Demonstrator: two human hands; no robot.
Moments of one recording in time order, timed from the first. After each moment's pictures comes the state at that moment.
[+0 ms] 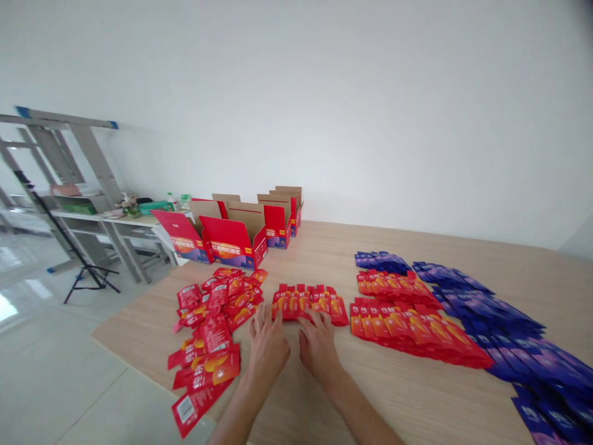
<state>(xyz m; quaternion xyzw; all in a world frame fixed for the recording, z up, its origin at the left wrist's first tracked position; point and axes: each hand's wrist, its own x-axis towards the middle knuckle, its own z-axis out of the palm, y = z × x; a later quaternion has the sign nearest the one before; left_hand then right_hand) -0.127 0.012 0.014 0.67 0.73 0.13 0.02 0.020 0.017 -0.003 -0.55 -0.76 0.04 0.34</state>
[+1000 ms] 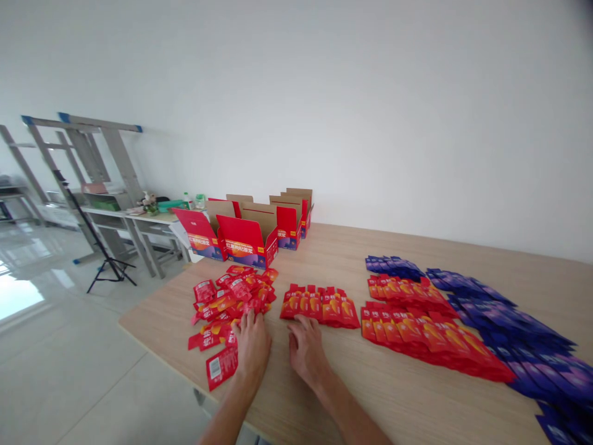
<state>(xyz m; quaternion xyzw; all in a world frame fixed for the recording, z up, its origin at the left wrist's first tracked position) -0.190 0.007 -0.009 0.60 0.78 0.18 -0.07 -0.035 0.014 -0.016 -0.50 -0.77 0.11 0.37</state>
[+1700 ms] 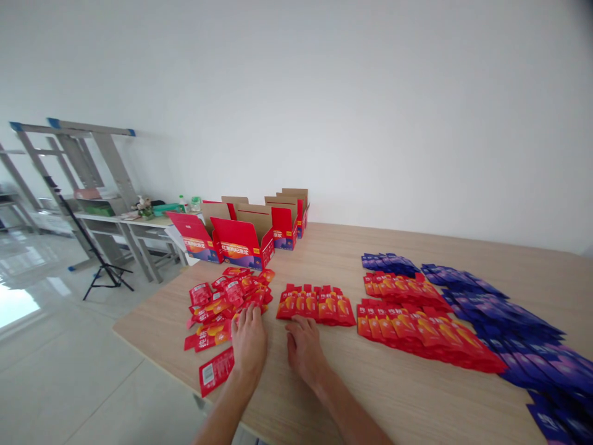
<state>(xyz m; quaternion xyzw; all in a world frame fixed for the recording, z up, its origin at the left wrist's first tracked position) -0.185 0.010 0.009 0.61 0.76 0.19 -0.10 -0.026 0.011 -0.010 -0.50 -0.76 0.13 0.38</state>
